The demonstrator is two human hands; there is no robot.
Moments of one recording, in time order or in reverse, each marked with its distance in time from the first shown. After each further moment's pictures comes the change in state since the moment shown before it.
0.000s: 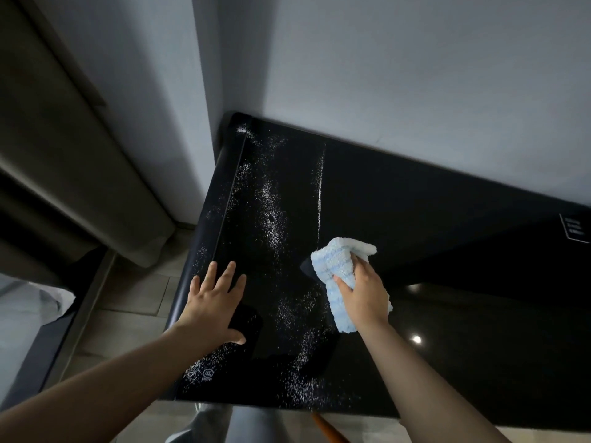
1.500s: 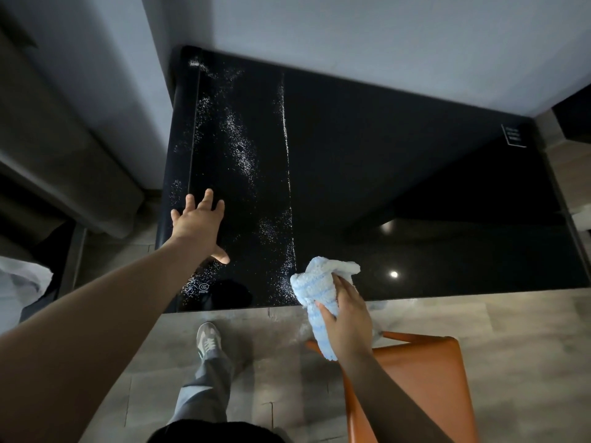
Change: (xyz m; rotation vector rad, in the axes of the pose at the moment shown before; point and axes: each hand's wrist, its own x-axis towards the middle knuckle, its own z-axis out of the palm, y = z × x) left_hand 0.000 0.008 0.003 0.013 0.023 -0.072; right_hand -0.221 0.020 0.024 0.053 -0.024 0.185
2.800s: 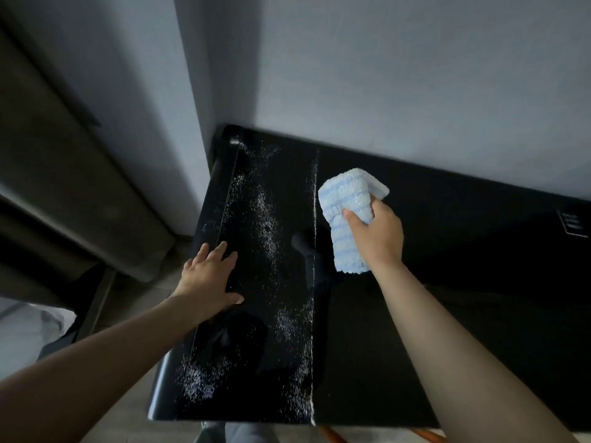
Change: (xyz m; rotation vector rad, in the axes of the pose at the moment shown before) left_hand 0.031 -0.025 -0.050 -0.184 0.117 -0.010; right_hand 0.274 -0.133 -0.101 0.269 0.188 -0.116
